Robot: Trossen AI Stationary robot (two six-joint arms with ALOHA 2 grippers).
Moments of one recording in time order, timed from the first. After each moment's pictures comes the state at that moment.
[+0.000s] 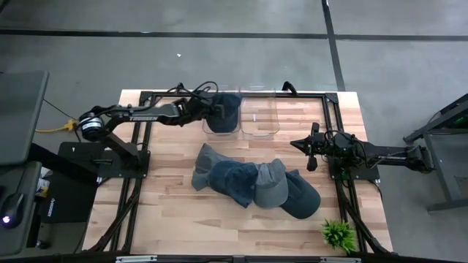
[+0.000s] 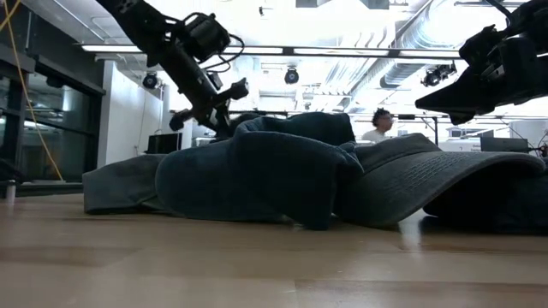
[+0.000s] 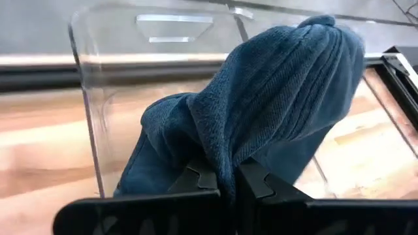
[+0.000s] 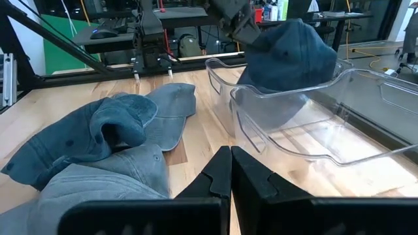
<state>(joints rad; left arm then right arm) 0.43 1.50 0.92 -0.08 -0.35 -0.80 -0.12 0.21 0.05 0.02 0.10 0.08</state>
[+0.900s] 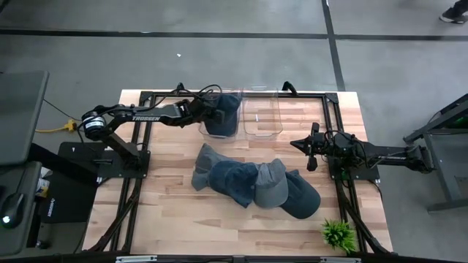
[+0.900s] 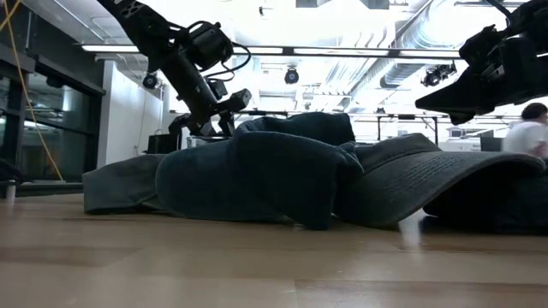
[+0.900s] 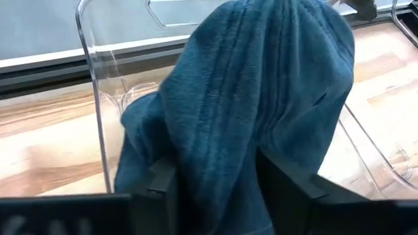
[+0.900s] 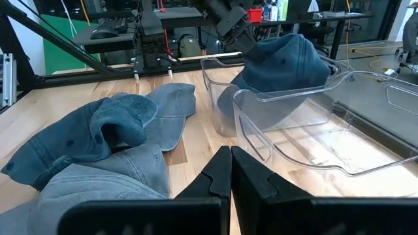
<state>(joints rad) 0.43 1.53 0.92 -0.12 -0.35 -0.67 -0.12 0.21 0.05 0.02 0.10 0.08</state>
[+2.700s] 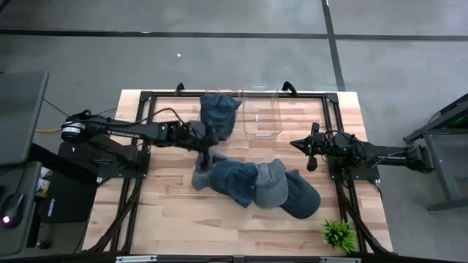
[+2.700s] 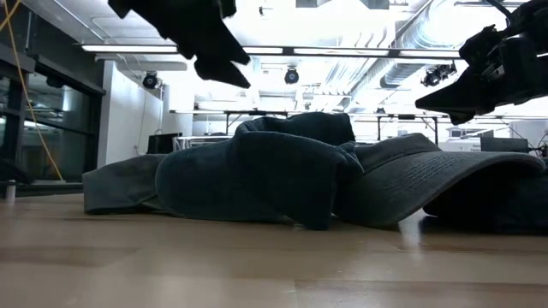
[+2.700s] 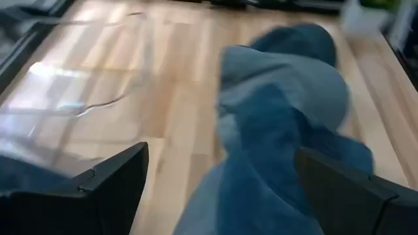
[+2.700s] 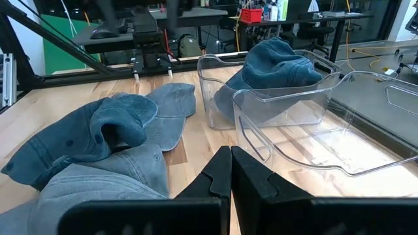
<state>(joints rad) 0.02 1.29 0.92 -0.18 -0.01 -0.04 -0.12 0.21 0.05 0.02 0.10 0.08</state>
